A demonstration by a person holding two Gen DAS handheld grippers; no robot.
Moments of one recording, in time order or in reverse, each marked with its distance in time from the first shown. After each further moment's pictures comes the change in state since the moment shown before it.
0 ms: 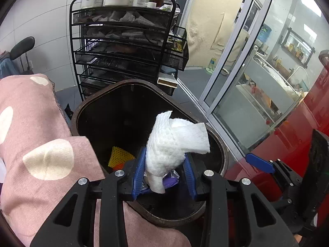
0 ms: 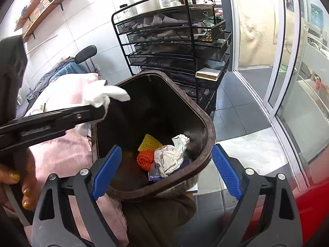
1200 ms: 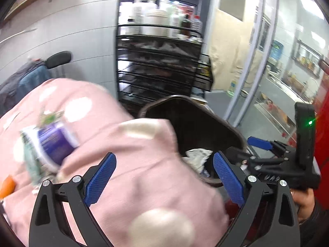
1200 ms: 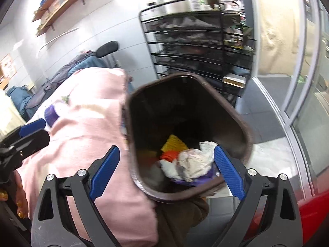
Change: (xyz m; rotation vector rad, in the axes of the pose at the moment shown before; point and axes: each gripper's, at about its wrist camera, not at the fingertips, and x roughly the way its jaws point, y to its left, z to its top) left arm -0.117 0.052 -0.065 -0.046 -0.200 0.195; right arm -0.005 0.060 0.002 -0.096 -0.004 0.127
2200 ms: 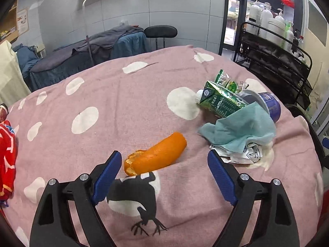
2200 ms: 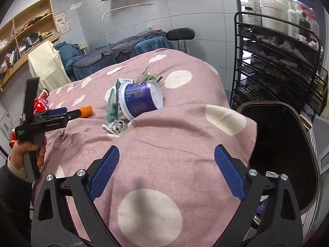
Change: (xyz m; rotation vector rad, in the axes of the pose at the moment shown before) left arm -0.073 0.228 -0.062 -0.298 0.090 0.477; right arm 0.020 0.172 0.008 -0.340 0.072 0.297
